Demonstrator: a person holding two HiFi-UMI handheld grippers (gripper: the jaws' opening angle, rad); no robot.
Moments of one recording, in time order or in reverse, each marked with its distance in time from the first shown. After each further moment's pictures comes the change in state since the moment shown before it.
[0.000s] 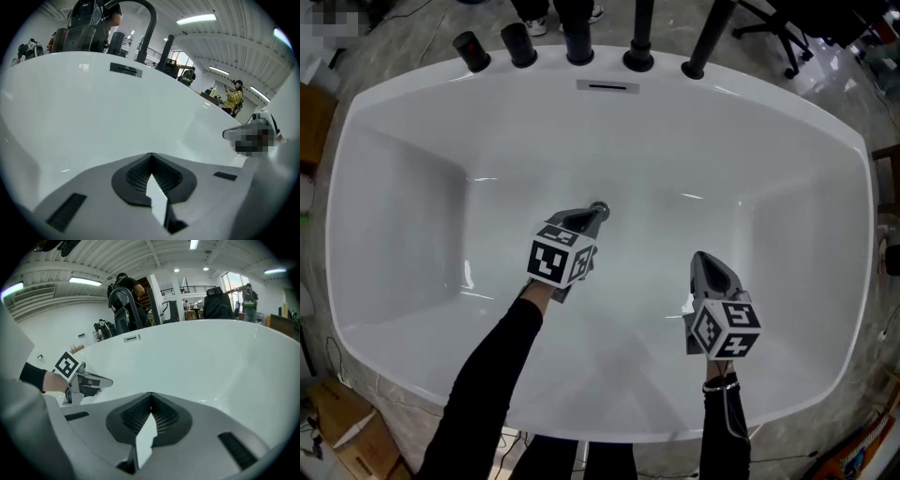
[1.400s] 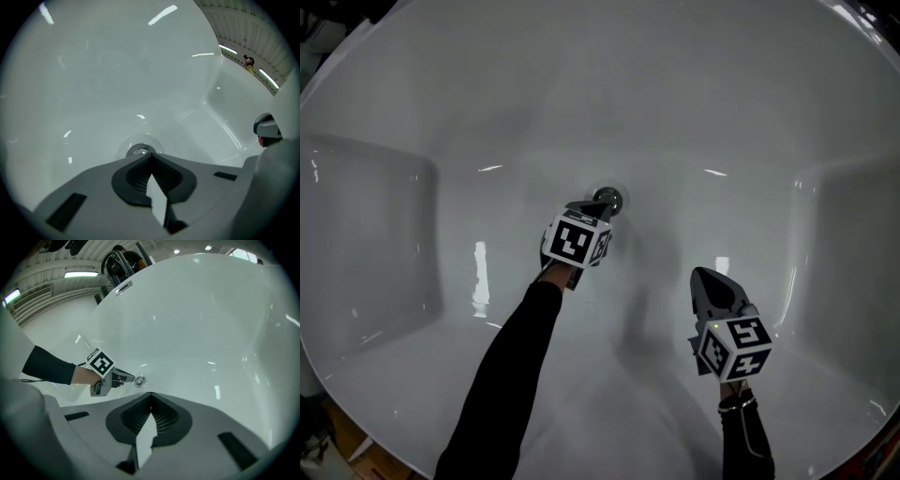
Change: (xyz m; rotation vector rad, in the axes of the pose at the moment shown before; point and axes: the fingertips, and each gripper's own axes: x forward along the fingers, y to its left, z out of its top) left arm 0.190 0.102 -0.169 0.063 0.217 0.055; right arm 0.141 -0.009 -0.169 0.020 0.143 0.130
